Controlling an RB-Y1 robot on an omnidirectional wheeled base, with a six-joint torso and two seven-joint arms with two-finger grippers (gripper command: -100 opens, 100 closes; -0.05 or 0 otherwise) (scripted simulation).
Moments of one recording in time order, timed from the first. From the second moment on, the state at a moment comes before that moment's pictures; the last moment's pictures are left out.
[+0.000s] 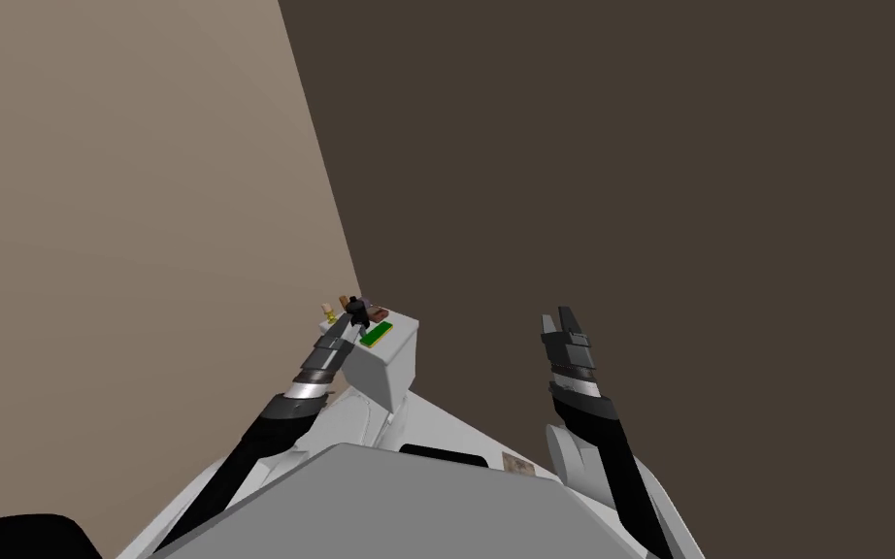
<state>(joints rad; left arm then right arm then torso) 0.73 0.24 0.10 -2.34 0.03 -0.41 -0.02 0.45 -0.03 -0.07 -2.32 0.09 -0.38 -0.01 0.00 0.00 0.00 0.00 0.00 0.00</state>
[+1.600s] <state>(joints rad) 1.14 0.56 0.35 -2.41 0.14 -0.15 -0.04 0.45 -0.03 -0.07 -2.32 0.09 -0.38 -0.01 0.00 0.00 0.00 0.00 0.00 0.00</state>
